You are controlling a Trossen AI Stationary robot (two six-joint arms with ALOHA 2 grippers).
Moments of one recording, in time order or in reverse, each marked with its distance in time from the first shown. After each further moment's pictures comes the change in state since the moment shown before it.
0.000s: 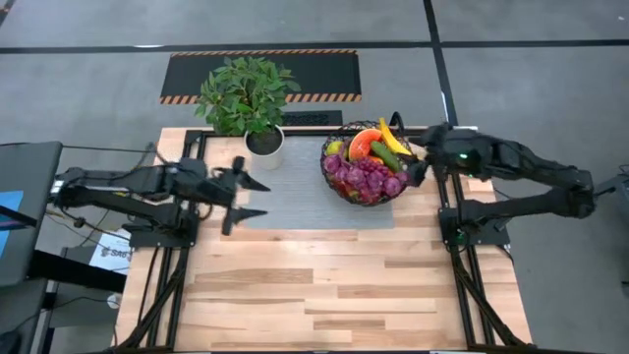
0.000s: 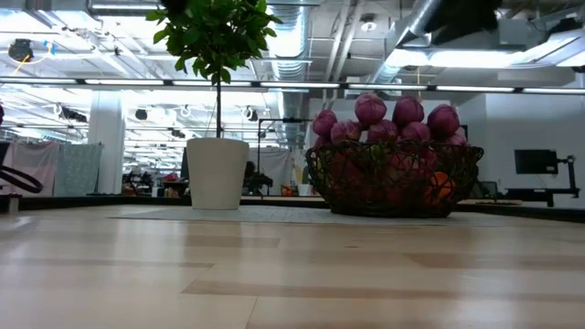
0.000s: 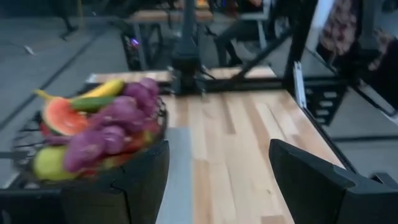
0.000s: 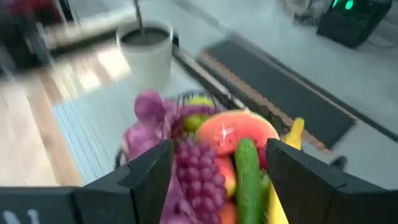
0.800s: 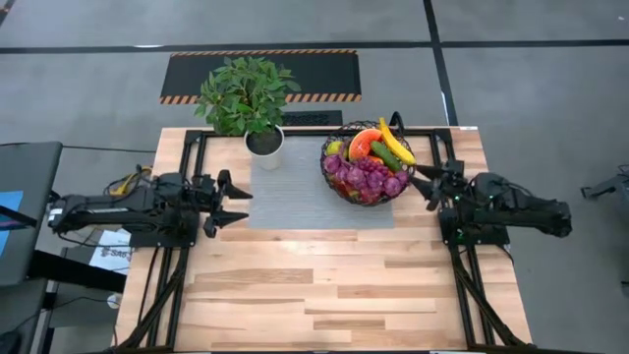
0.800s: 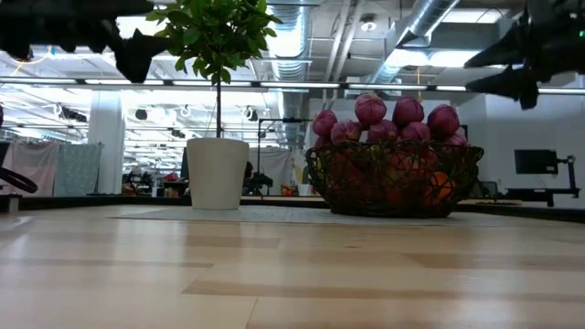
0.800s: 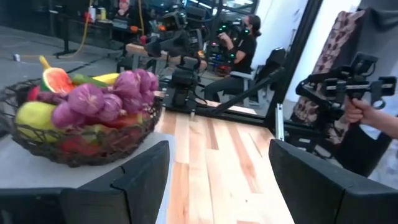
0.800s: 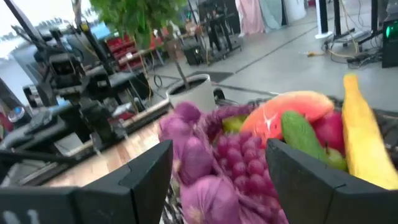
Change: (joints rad) left arm 0.167 -0.504 -0.593 0.357 0.169 -0.232; right arm 0.098 -0.875 -0.848 0.519 -0.007 0.167
